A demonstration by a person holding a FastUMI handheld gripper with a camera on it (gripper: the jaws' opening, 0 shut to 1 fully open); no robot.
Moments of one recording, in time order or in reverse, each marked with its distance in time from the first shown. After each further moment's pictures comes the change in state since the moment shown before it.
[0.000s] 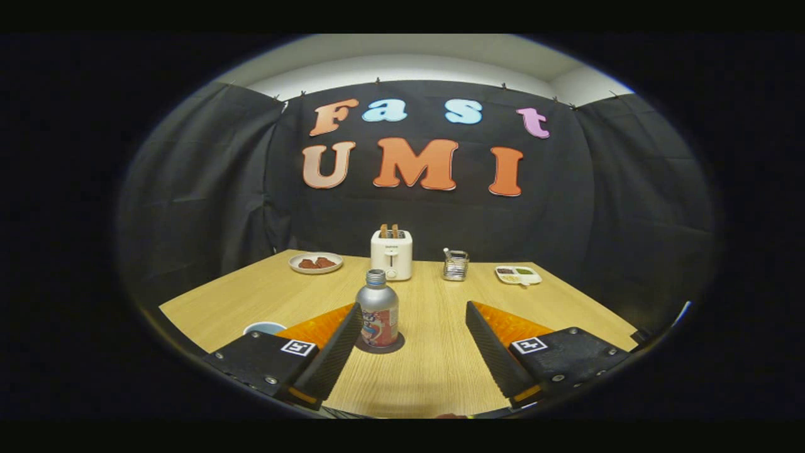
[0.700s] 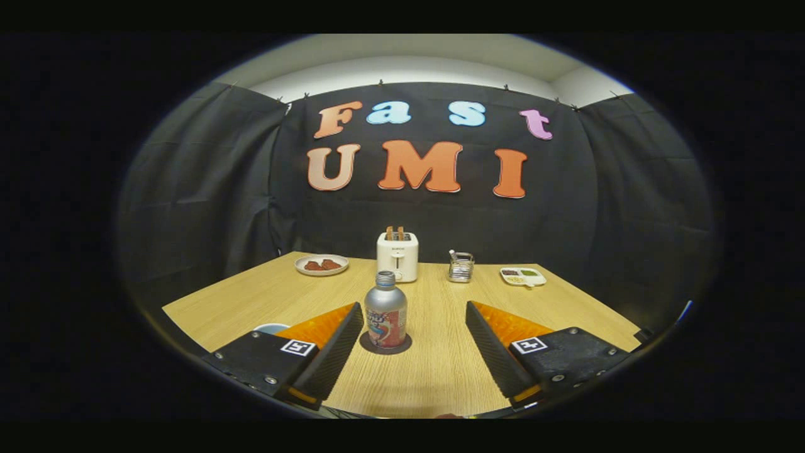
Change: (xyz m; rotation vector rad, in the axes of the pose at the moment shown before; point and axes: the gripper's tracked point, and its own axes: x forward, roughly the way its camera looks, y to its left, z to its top) arm -0.003 0.013 0.002 0.012 -0.012 0.016
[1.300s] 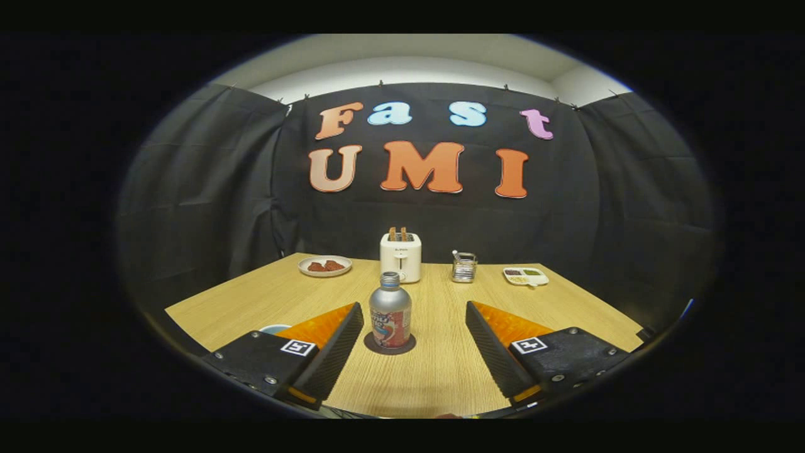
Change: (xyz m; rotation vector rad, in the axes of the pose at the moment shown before) arm -0.002 0.005 0.000 0.008 -0.002 0.005
